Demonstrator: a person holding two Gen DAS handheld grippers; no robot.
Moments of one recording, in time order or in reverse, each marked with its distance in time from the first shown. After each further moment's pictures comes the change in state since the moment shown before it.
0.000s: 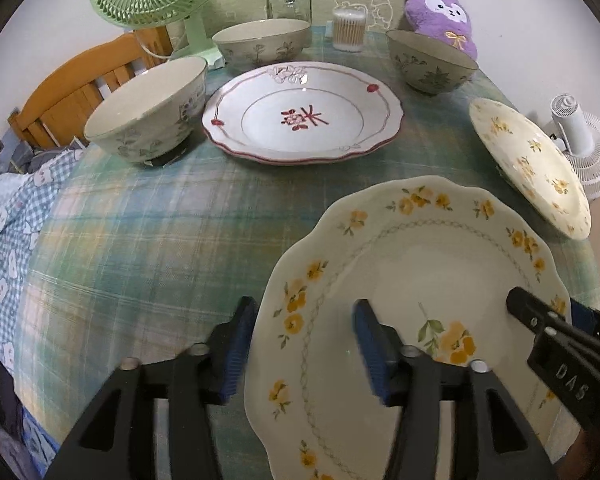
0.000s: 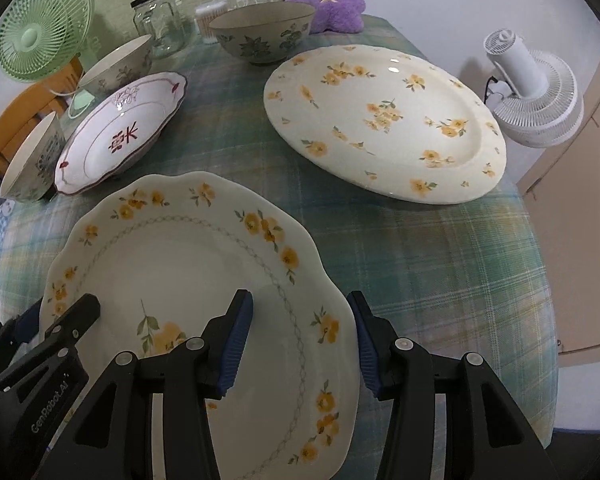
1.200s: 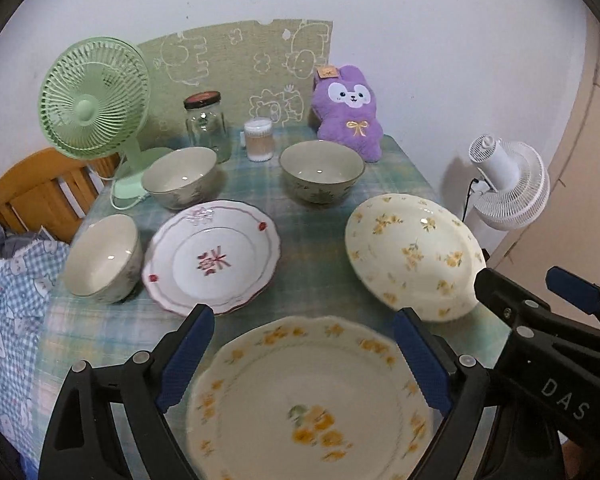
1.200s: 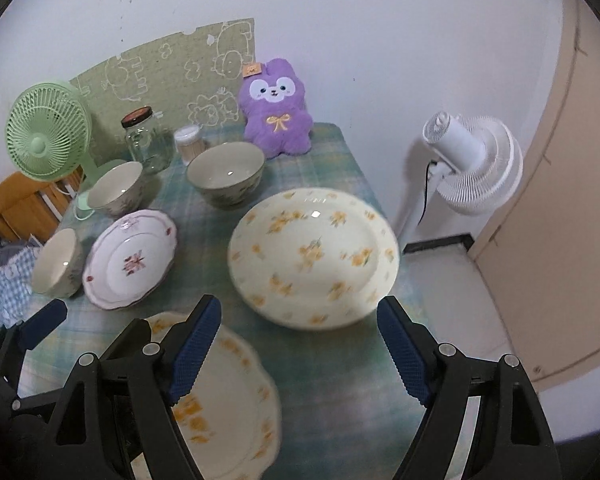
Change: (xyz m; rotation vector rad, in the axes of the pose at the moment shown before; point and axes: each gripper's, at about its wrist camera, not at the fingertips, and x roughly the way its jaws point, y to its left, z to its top) left arm -0.091 -0.070 0.062 0.120 -0.214 -0.159; right arm -0.123 -0.041 0.053 0.050 -0.275 -0.075
